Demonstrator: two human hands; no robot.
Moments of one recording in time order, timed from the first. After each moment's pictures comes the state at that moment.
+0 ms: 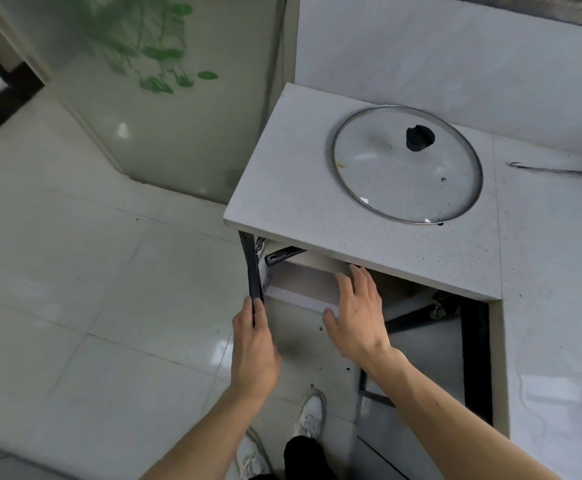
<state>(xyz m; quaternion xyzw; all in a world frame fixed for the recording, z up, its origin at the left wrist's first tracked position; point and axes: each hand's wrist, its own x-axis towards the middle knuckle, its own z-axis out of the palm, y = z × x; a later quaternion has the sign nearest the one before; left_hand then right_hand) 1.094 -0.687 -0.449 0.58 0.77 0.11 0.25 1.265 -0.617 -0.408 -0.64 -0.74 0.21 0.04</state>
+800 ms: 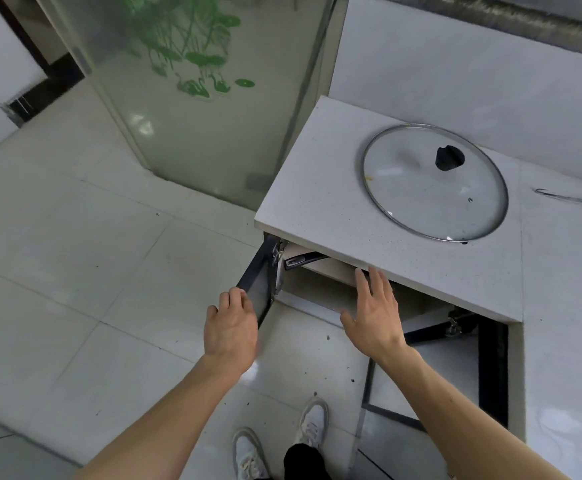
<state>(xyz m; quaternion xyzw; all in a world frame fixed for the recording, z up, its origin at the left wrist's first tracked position) 1.016 -0.675 -0.427 0.63 0.76 -0.15 0.11 1.249 -0.605 -0.405 -0.64 -0.74 0.20 0.00</state>
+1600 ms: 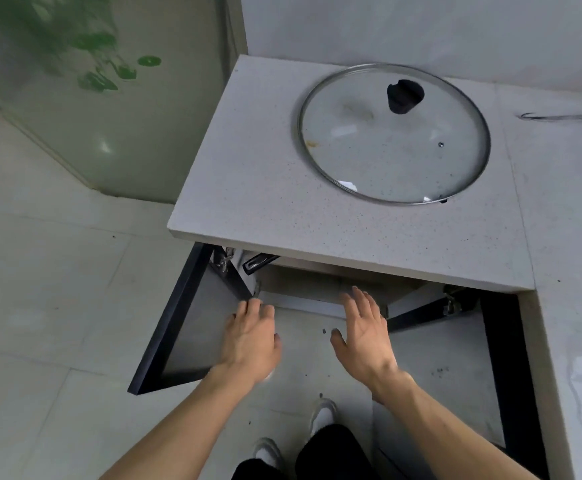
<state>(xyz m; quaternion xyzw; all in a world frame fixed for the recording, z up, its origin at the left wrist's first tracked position) 1.107 -0.602 -0.521 0.72 0.67 -0.07 0.18 1.315 -0.601 -0.537 -0.68 -0.68 0.27 0.04</state>
